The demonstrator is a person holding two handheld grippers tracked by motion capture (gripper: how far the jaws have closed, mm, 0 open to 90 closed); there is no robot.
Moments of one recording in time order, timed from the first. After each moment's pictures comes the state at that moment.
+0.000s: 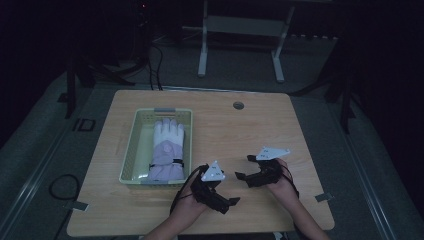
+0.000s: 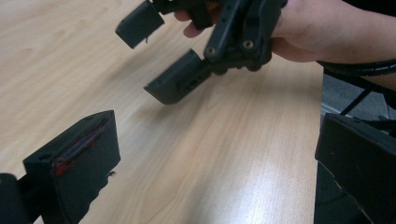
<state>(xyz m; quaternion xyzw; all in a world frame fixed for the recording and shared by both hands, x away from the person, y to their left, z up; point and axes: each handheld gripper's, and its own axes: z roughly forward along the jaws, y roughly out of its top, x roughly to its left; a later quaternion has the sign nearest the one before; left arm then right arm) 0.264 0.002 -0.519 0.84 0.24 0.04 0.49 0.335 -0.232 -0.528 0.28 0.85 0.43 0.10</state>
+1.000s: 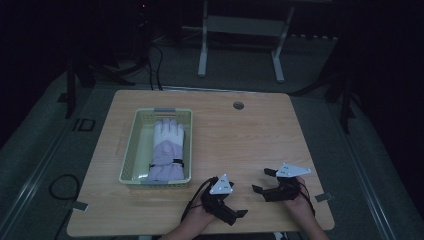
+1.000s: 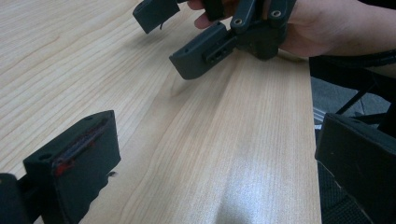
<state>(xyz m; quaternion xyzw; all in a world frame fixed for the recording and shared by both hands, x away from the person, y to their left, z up) 0.256 -0.022 -0.566 0.83 0.21 0.02 0.52 0.301 -0.290 -0.558 0.31 0.83 0.44 0.12</state>
